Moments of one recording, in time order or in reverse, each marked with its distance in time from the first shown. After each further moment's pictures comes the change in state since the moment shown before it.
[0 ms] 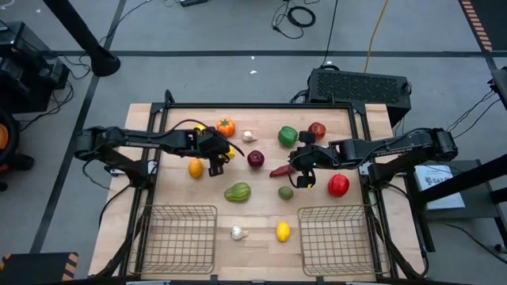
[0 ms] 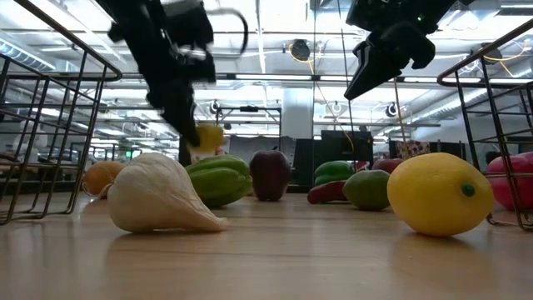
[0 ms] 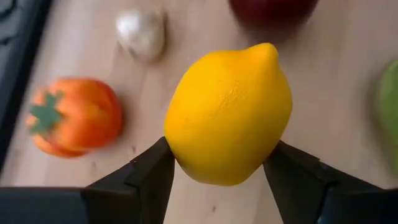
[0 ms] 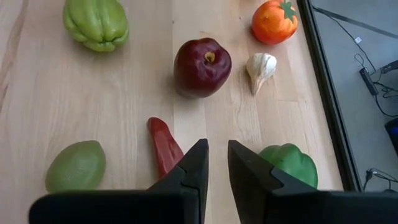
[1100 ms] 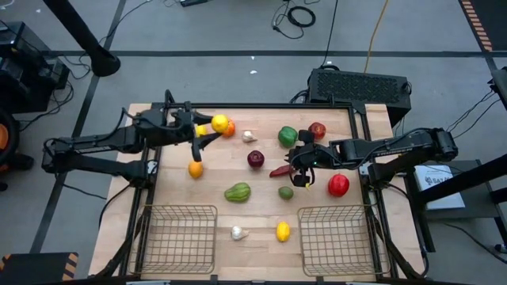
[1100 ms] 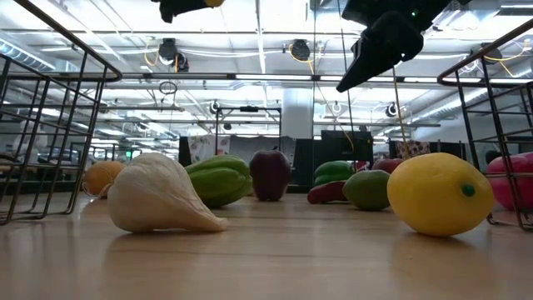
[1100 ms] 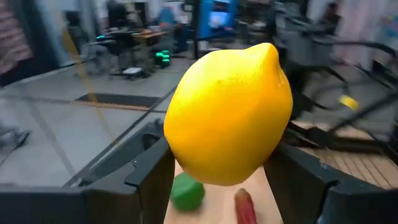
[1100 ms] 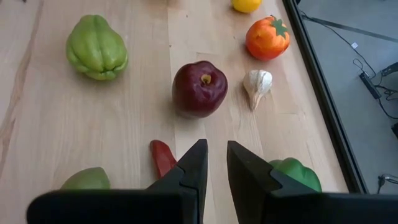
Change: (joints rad) left arm -0.010 -0.471 -0.026 0.494 0.139 0.003; right arm 0.000 0.000 0.000 0.068 0.000 0.051
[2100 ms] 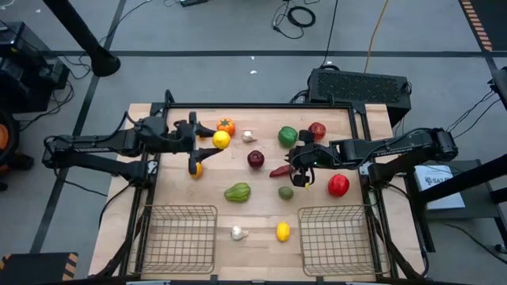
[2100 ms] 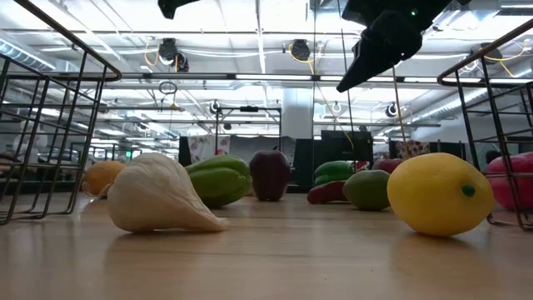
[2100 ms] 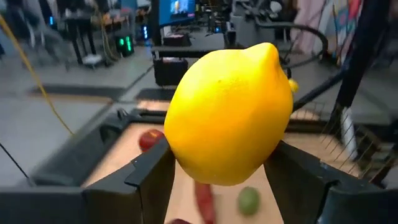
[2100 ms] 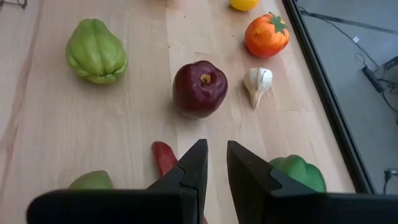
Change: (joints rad) left arm -0.099 -0.001 0.000 -0.062 0.029 -0.107; right arm 0.000 0.000 0.000 -0.001 0.000 0.039
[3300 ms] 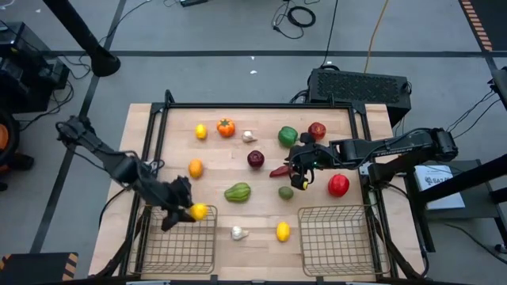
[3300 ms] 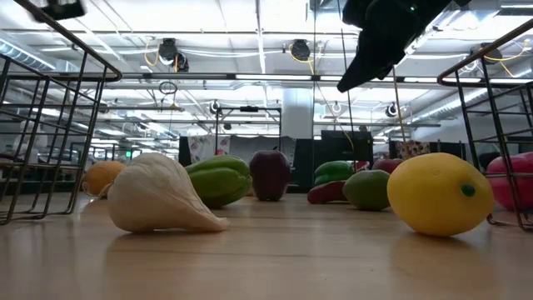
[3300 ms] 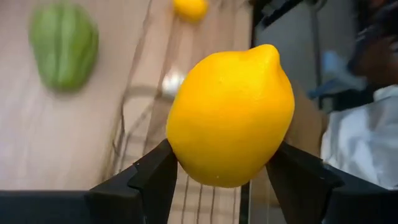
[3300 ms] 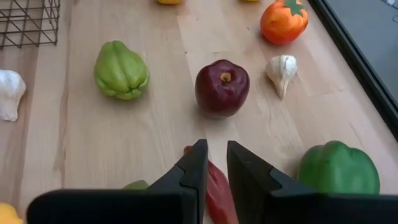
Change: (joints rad) left arm -0.696 0.129 0.064 -0.585 -0.066 -0.881; right arm 0.000 0.000 0.000 0.002 -0.082 0.192
